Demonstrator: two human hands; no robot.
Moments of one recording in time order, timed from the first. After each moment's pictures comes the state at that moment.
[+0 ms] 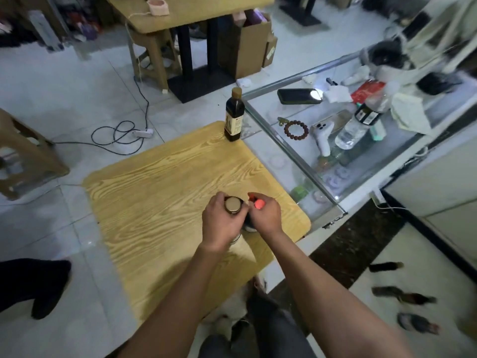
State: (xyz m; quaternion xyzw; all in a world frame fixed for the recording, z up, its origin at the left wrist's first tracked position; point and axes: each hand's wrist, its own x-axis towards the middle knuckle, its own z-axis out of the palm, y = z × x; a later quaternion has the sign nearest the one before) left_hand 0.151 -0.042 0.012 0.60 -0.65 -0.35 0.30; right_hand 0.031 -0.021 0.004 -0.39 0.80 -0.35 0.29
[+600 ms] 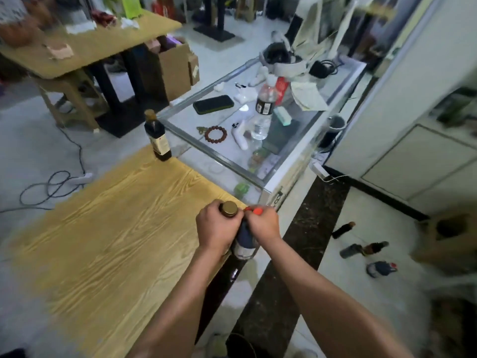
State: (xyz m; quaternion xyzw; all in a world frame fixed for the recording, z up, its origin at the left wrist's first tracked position) left_hand 0.041 0.038 0.058 0.52 -0.73 -0.34 0.28; right_hand -0.063 0.096 0.028 -0.19 0.84 -0.44 0.25
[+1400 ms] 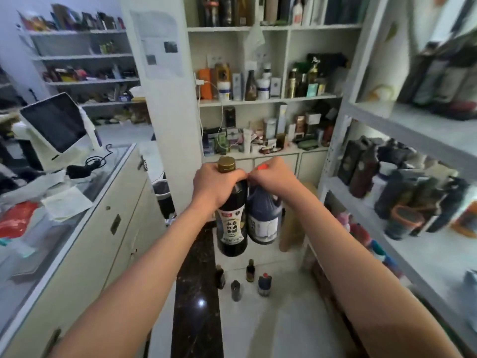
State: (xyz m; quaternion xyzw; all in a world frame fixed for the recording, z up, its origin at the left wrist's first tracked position) left_hand -0.421 0.452 0.280 0.06 -0.84 -0.51 0.18; right_hand -0.460 0.600 0.287 -0.09 0.87 -0.48 -0.01
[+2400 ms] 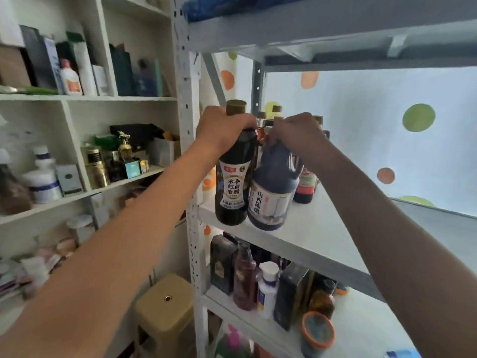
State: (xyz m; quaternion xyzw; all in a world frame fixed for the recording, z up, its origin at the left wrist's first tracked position) left_hand -0.835 0.816 0.508 -0.35 -0.70 -0.63 0.02; right_hand -0.719 0.922 0.517 0.25 0.82 -0.38 -0.36
